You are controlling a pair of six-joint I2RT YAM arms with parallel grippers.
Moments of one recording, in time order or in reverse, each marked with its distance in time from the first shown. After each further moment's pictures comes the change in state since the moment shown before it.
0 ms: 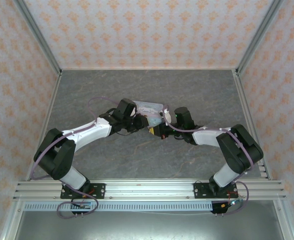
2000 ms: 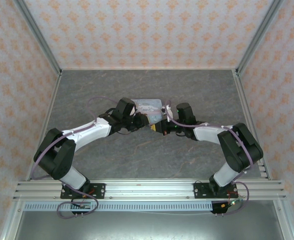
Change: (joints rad) left arm 0.010 0.000 -0.009 0.051 0.016 -0.010; right arm -0.051 0.013 0.065 -0.097 -0.046 -0.014
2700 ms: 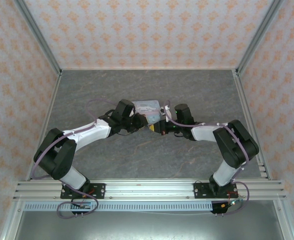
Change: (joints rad) left arm 0.001 0.000 -0.039 0.047 -0.024 -0.078; right arm 0.014 0.064 -0.002 0.093 -0.005 0.093
